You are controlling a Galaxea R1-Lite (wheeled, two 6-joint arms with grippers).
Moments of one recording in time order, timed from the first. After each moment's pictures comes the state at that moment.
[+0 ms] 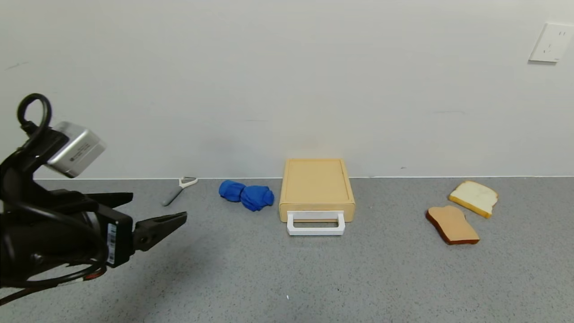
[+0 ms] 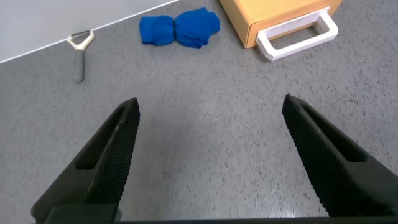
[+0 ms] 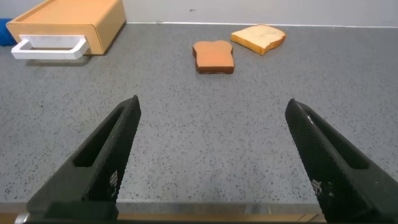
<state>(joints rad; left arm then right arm) -0.33 1.17 -0.80 0.04 0.08 0.08 0.00 0.00 0.00 0.00 -0.02 0.02</state>
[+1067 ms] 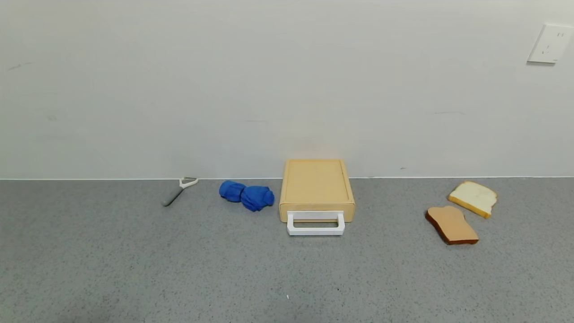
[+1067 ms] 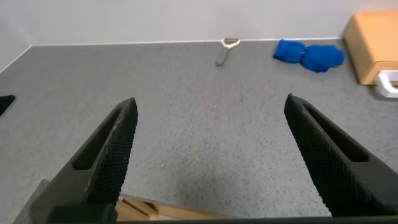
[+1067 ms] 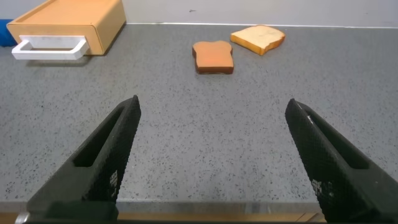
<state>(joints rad) -0.02 0.47 -0.72 0.35 0.29 0.08 0.00 0.00 0.00 0.00 -0.02 0.02</state>
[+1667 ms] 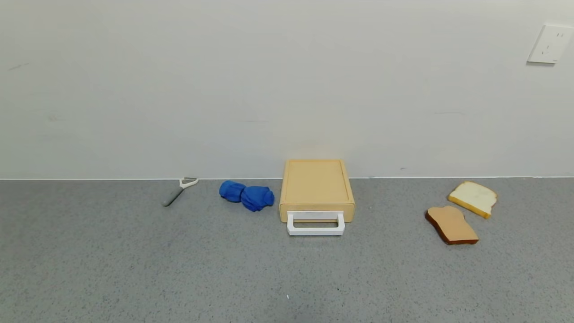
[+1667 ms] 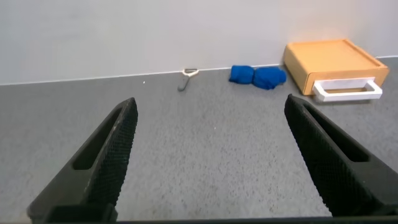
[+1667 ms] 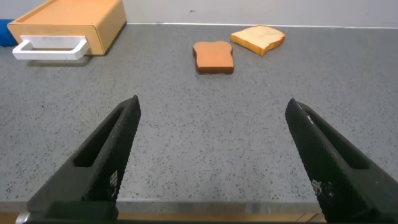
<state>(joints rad) 0.00 0.09 -0.44 0.24 0.09 0.08 0.00 0.00 0.00 0.00 -0.02 0.02</state>
